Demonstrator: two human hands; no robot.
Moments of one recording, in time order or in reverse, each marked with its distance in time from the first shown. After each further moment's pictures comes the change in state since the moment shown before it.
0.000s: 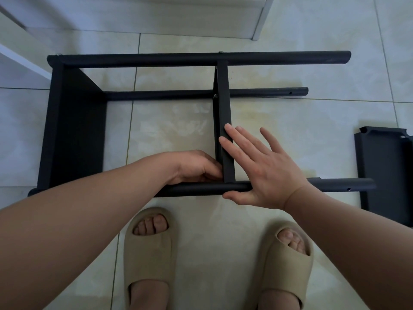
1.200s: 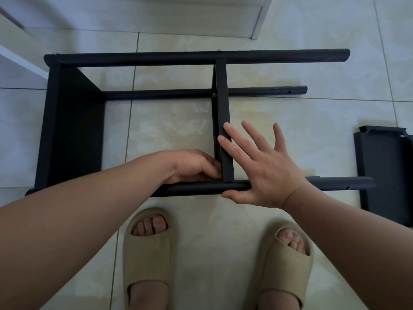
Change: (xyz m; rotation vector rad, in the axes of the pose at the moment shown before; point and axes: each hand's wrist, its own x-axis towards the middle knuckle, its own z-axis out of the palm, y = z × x) left_hand -0.001 0.001 -0.003 -0.033 -0.059 0.004; right_hand 0.002 0.000 -0.001 -0.052 -0.029 0.026
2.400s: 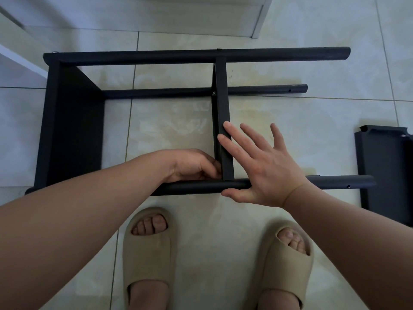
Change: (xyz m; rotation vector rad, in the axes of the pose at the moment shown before) left_hand 0.000 0.002 0.002 -0.002 -0.008 -0.024; right_hand 0.001 0.001 -0.001 0.026 -0.024 -0.002
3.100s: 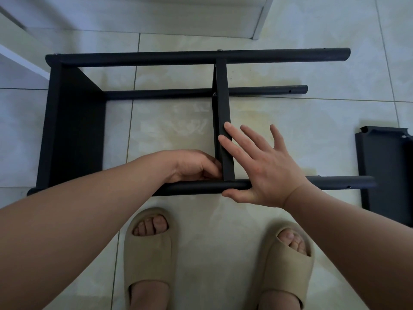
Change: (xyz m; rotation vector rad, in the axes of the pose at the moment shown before) left_hand 0.000 0.001 0.000 -0.016 -0.019 0.007; right_hand 0.001 0.000 0.001 0.005 0.006 -0.003
